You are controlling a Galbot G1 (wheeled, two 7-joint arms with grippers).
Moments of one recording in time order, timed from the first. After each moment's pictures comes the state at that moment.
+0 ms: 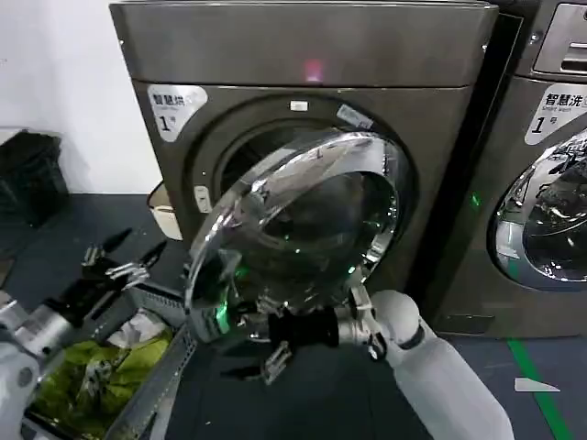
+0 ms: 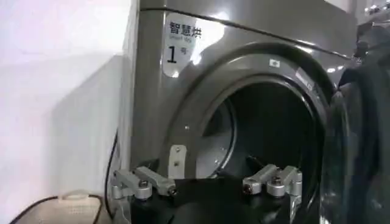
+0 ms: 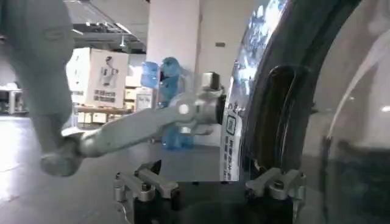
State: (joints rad) left arm 1.28 -1.03 -1.01 -2.04 -0.74 0.37 0.50; right arm -0.67 1.17 -0.02 1.70 0.55 -0.12 -1.26
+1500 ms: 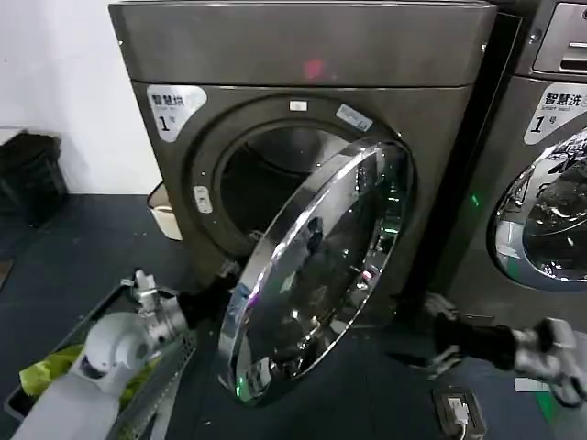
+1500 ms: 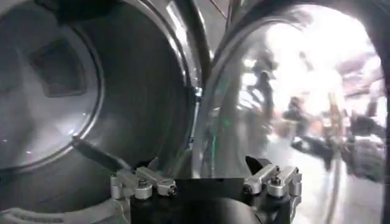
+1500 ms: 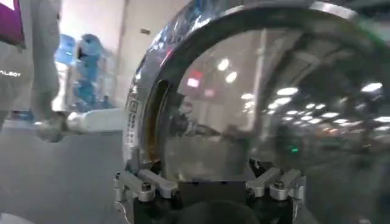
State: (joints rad) left arm 1.04 -0.95 -0.41 -1.92 -0.78 0.30 0.63; right arm -1.14 1.07 0.91 1.84 0.53 -0.07 -1.38
